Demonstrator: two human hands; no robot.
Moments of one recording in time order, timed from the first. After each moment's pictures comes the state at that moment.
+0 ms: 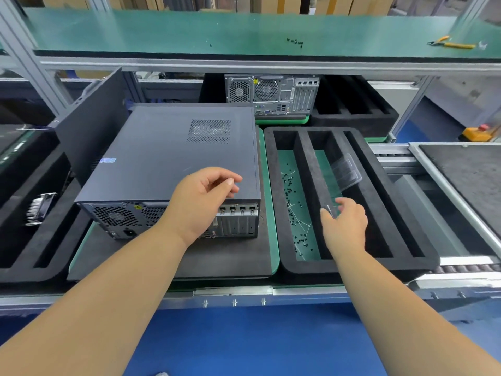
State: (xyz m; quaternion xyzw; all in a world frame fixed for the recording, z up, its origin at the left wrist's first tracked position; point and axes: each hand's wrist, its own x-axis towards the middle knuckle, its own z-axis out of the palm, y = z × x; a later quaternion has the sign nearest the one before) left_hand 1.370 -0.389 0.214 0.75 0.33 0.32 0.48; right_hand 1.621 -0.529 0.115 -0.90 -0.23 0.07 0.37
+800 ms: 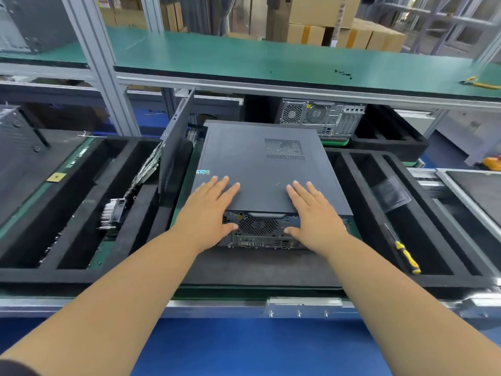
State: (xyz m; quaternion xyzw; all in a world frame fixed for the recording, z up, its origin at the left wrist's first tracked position) left_hand 1.202 -0.259 0.178 0.94 0.32 0.08 0.00; right_hand 1.429 -0.399 0.180 -0.80 -0.60 0.00 0.02
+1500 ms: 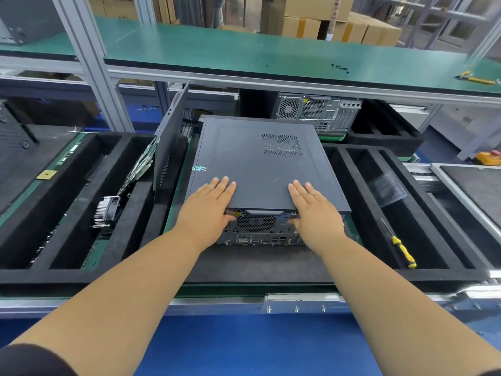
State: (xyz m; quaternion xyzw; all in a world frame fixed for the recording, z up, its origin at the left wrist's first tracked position) left_hand 1.213 -0.253 0.162 0.94 0.32 0.06 -0.06; right_hand 1.434 -0.396 0.164 -0.82 -0.57 -0.03 0.01
